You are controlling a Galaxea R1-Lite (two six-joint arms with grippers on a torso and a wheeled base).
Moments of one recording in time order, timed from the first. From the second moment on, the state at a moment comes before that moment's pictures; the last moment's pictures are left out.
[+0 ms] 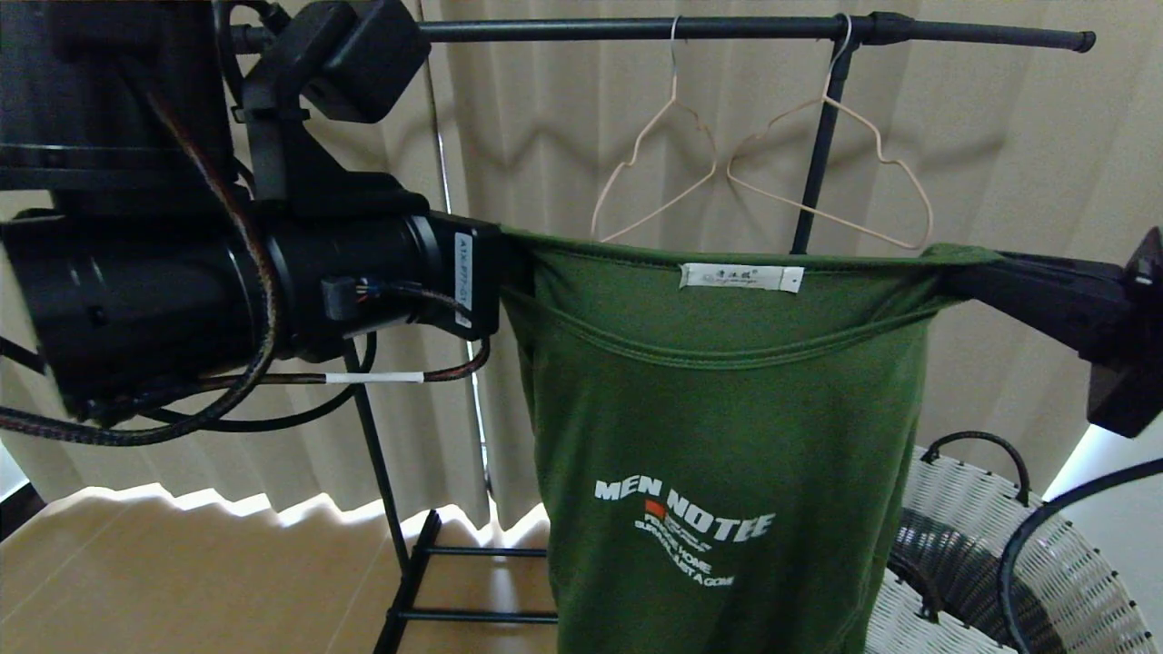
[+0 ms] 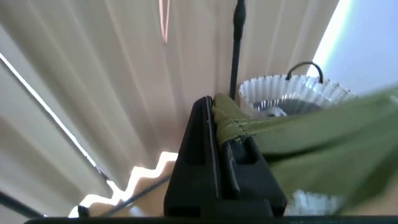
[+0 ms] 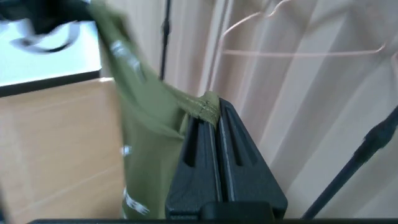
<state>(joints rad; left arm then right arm) -0.72 1.49 -1.19 -0.12 0.11 0.01 0.39 1.19 -0.75 -0.47 0.38 -0.03</state>
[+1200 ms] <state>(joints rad) -0.73 1.49 -1.24 -0.08 0.09 0.01 0.32 1.26 -0.83 -0.42 0.36 -0.01</state>
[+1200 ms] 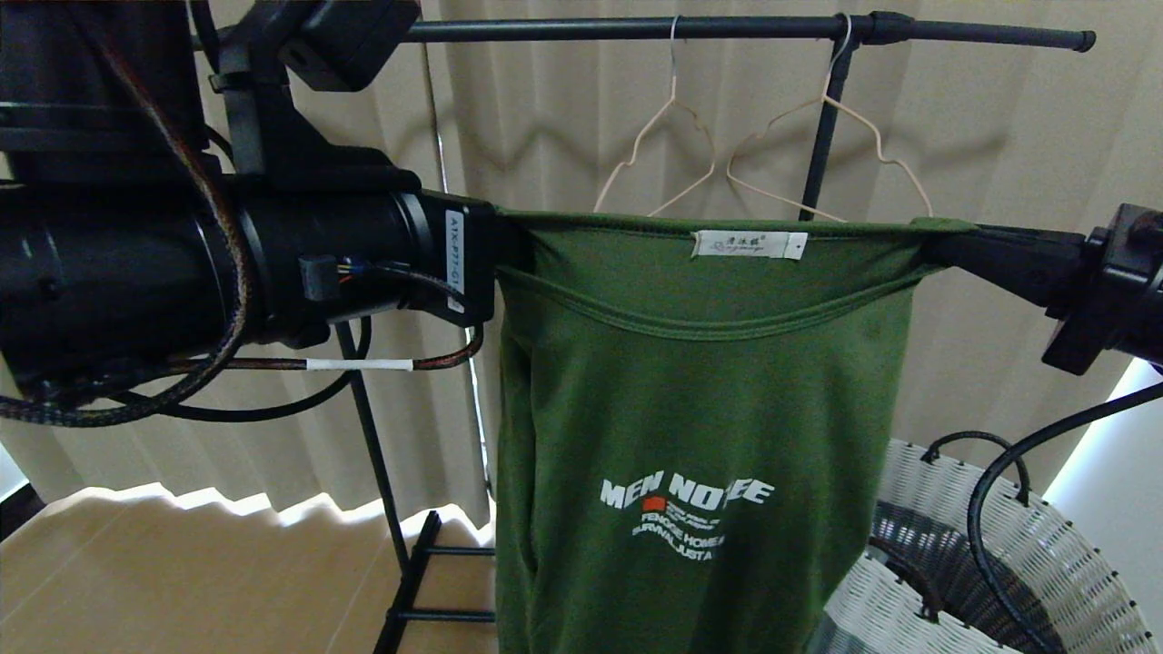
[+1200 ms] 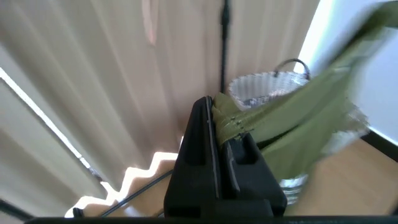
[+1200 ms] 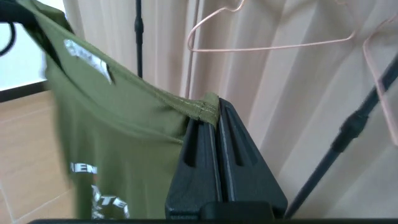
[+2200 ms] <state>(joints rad) -0.73 1.51 -1.26 -0.09 0.09 0.02 0.32 1.24 -0.84 -0.42 0.36 -0.01</state>
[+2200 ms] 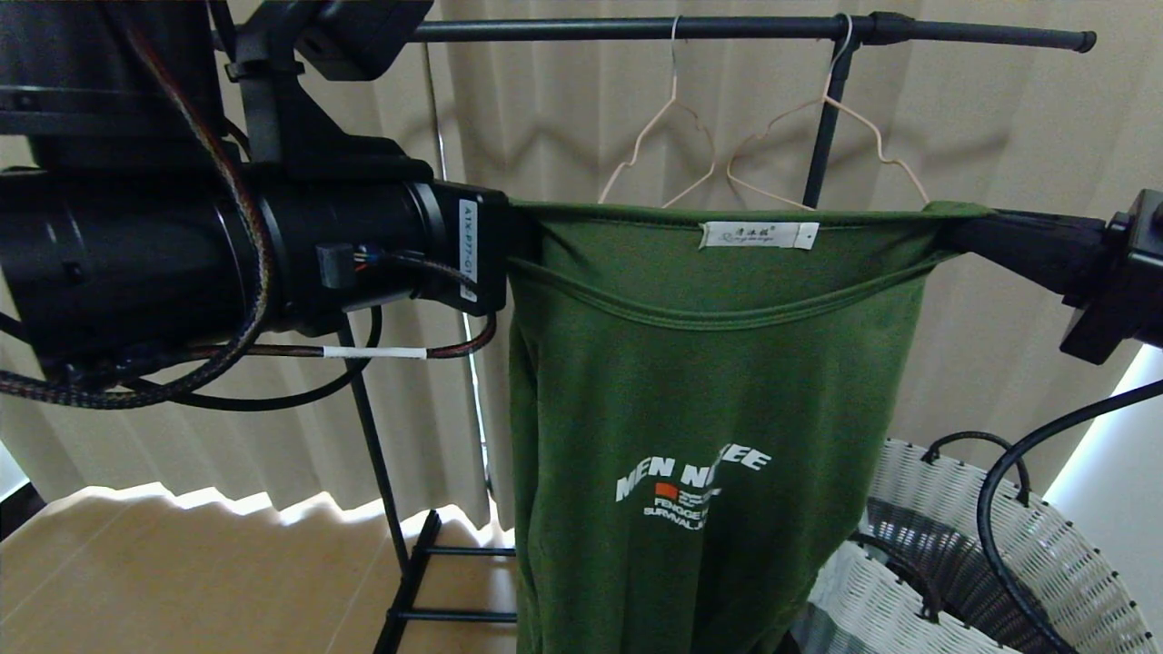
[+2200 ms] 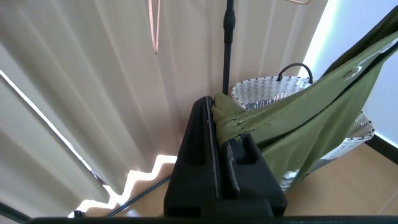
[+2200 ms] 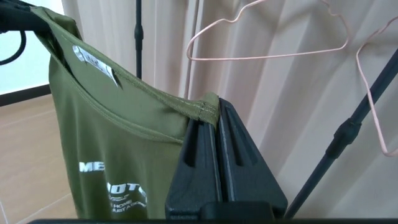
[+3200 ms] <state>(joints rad) -0.73 1.51 -1.26 -0.08 0.09 0.02 0.32 1.24 -0.83 -0.40 0.36 -0.01</state>
